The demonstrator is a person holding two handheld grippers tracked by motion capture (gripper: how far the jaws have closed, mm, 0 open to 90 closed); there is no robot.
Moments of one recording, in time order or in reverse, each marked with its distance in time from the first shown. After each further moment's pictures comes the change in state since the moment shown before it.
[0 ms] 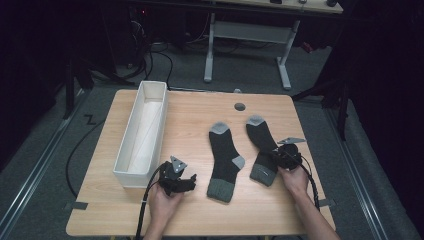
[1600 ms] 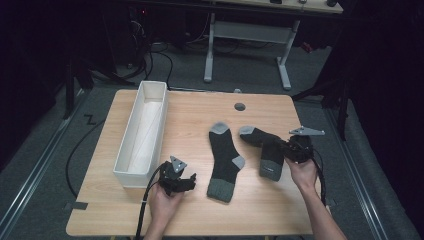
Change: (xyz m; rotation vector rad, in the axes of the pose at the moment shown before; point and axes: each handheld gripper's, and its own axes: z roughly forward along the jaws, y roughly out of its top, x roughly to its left) left arm 0.000 0.000 0.001 -0.009 0.012 -0.005; right arm 0.004 0.033 -0.065 -0.152 0.033 0.034
